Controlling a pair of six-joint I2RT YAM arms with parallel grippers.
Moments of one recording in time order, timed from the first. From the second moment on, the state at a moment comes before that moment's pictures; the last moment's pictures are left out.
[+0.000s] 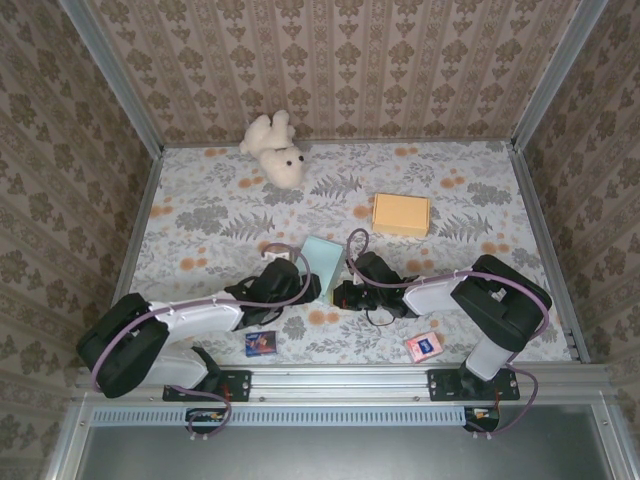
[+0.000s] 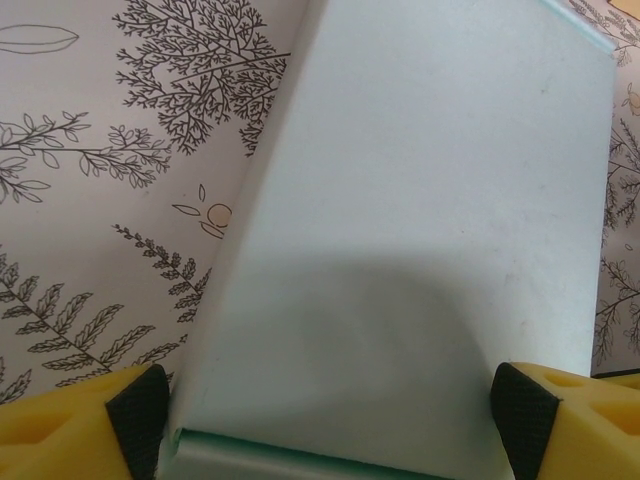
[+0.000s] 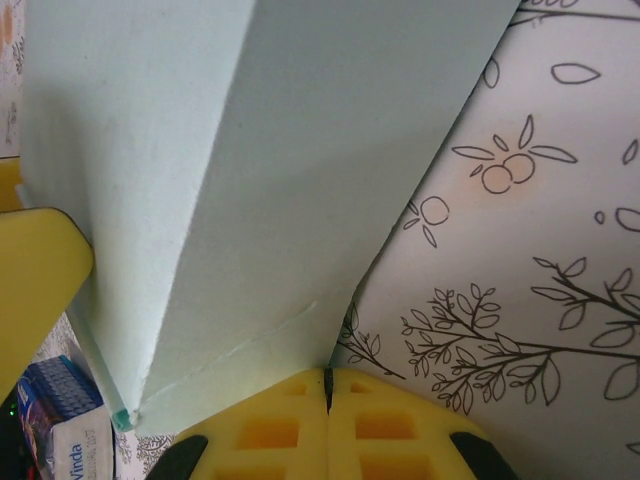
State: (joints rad) left arm -0.88 1.31 0.45 0.03 -0.15 -0.82; right arm 0.78 1.67 0.58 0.29 -0.28 0.87
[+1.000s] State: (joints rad) left arm -1.04 1.42 0.50 0.10 -0.39 -0.95; right arm 0.82 1.66 0.49 0.49 -0.16 1.07
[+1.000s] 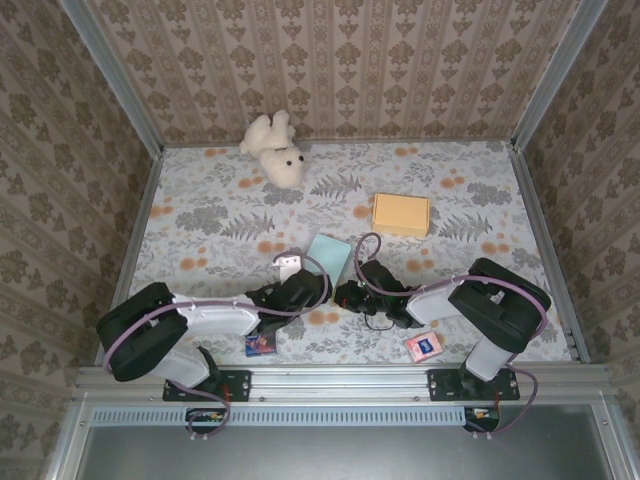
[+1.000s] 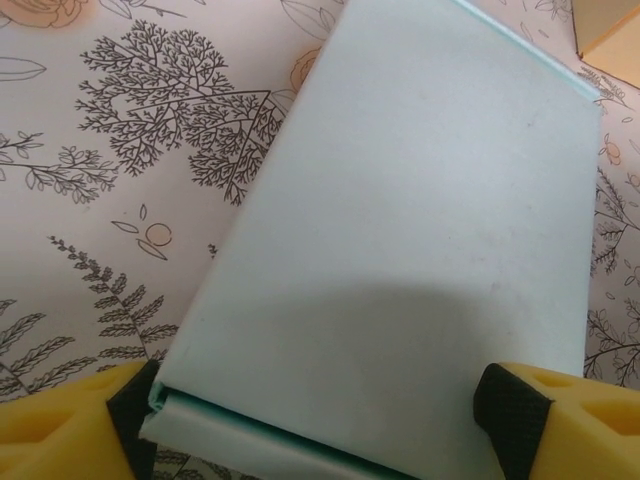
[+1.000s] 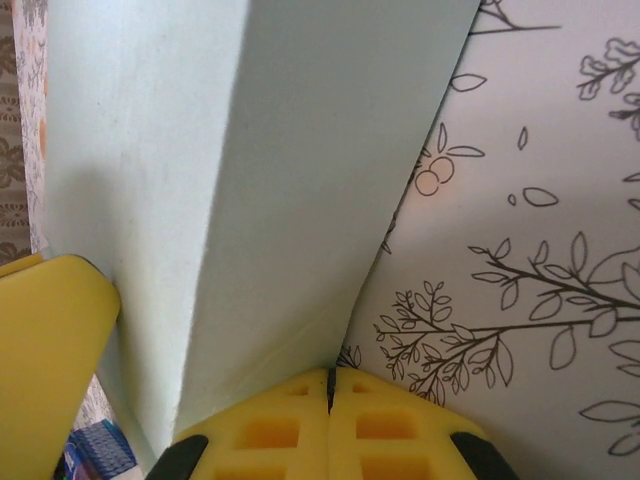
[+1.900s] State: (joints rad) left arm -0.74 1.30 0.53 0.08 -0.20 -0.79; right arm 0.51 1.48 0.57 0.18 -0.19 0.80
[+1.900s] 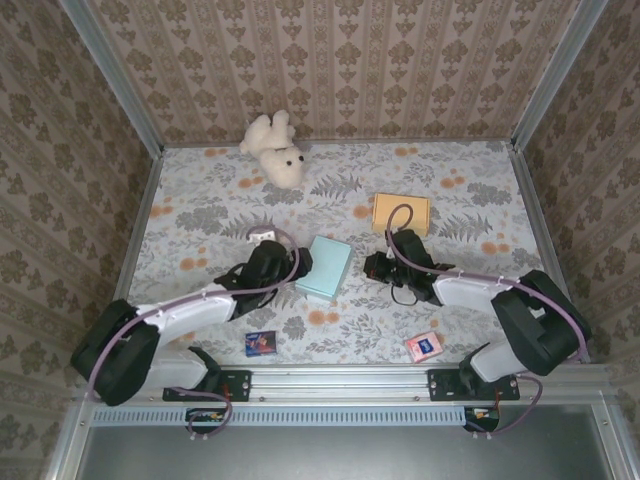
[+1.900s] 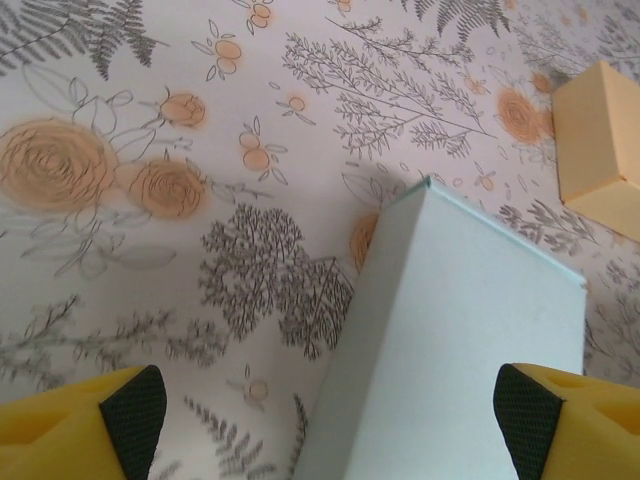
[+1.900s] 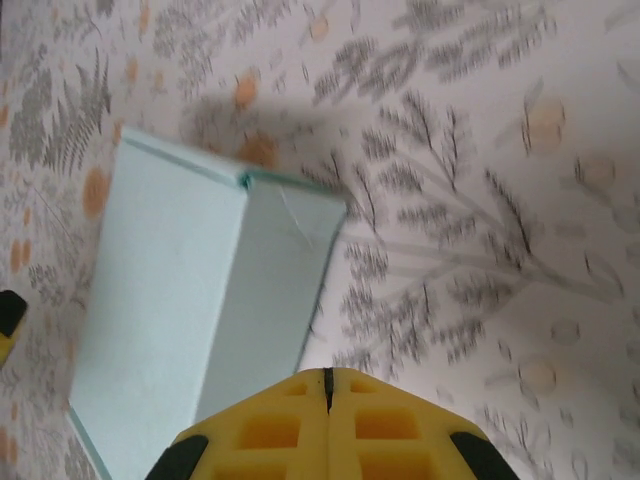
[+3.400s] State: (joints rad) left arm -0.72 1.84 0.82 0.43 0.16 -0.66; right arm 0.36 1.81 0.74 0.27 -0.40 0.78
